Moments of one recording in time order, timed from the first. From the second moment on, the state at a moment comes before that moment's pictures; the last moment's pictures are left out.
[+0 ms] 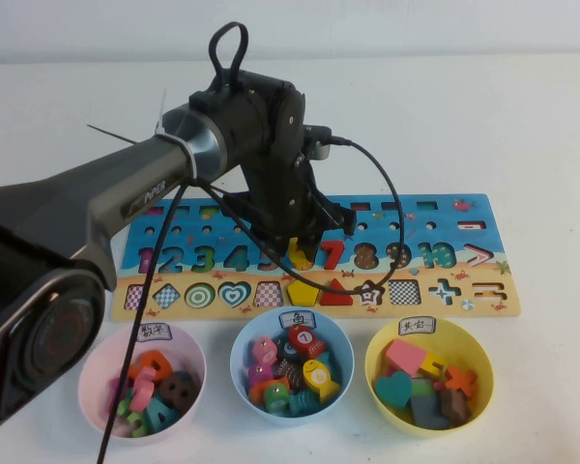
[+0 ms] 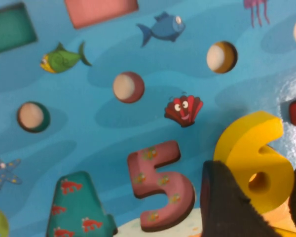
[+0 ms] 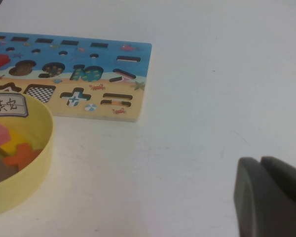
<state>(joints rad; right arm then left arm) 0.06 -0.01 0.03 0.19 0.37 -0.17 -0.60 2.23 -1.91 -0.03 1.07 -0.27</state>
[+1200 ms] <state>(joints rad) 0.06 -0.01 0.03 0.19 0.37 -0.17 -0.61 1.60 -1.34 -0.02 1.15 -0.12</state>
